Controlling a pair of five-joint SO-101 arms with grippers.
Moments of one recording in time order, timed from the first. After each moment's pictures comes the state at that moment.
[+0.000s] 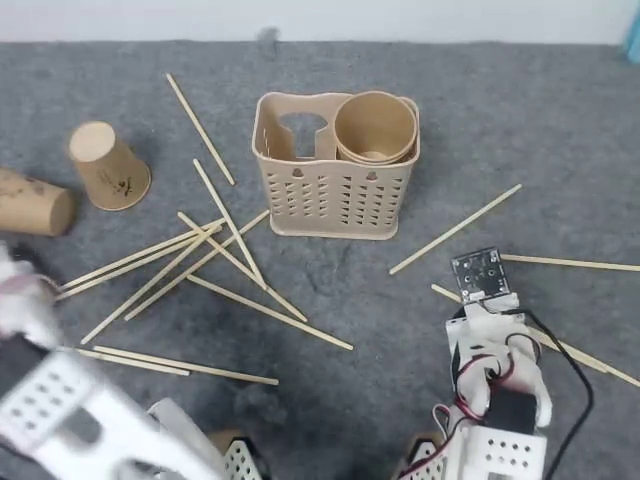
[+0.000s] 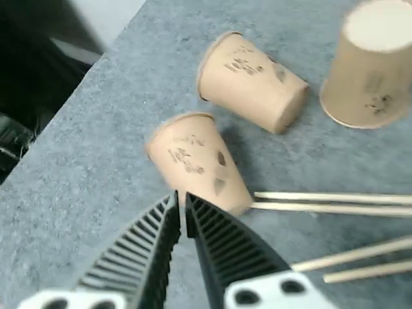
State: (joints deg) left arm -55.9 -48.3 40.7 62.3 -16.0; right arm 5.4 -103.1 93.5 64.3 24.2
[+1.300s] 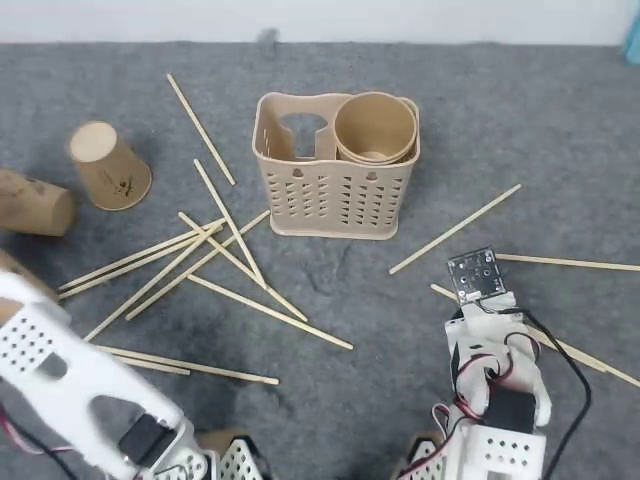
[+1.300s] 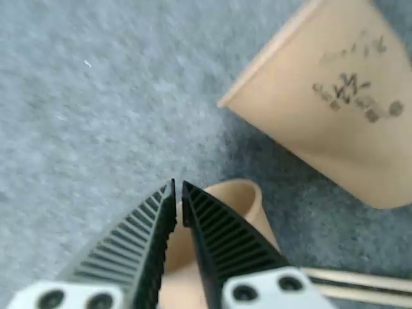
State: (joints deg) left arm -58.2 65.0 -80.0 98.7 -15.9; right arm 5.2 -103.1 93.5 64.3 26.2
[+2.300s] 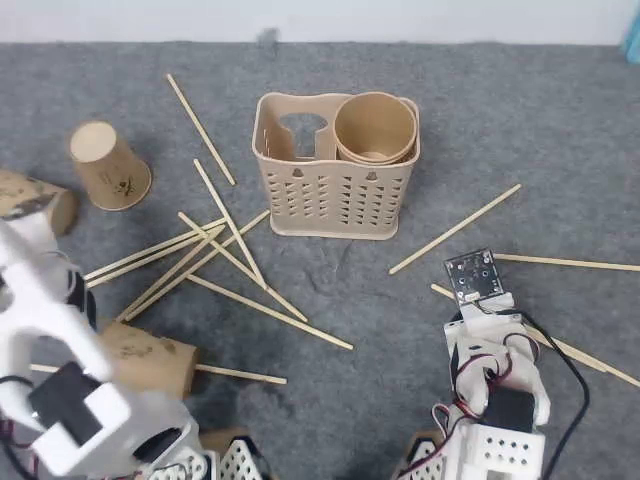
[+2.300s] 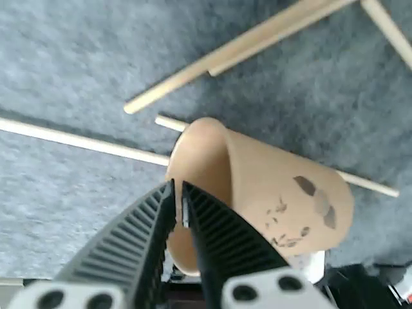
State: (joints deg) left arm -49.9 -1.5 20.7 98.7 -23.3; right arm 5.2 -103.1 94.6 64.3 26.4
